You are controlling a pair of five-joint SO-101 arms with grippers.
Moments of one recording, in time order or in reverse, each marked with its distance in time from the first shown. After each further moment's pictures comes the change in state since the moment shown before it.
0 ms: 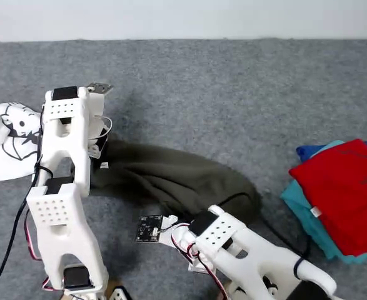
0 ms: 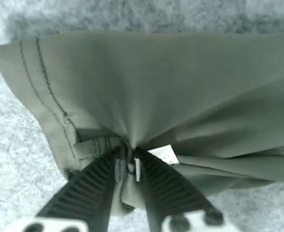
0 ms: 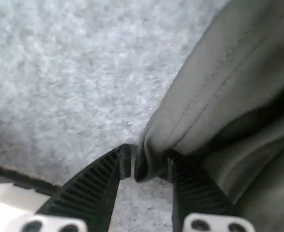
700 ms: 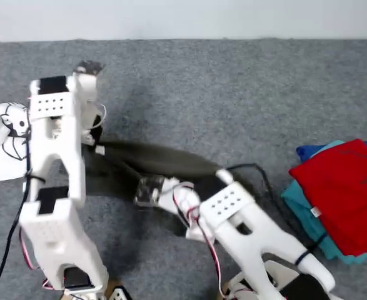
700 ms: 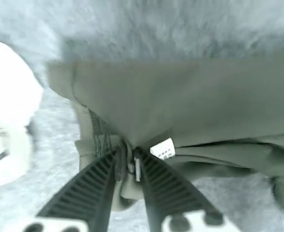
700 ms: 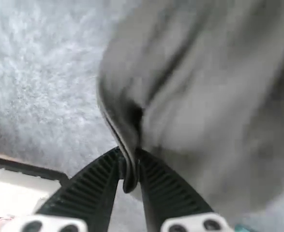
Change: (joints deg) left arm 0.0 -15.6 0.0 1.1 0.0; right arm 10.5 1.4 -25.7 17.9 5.7
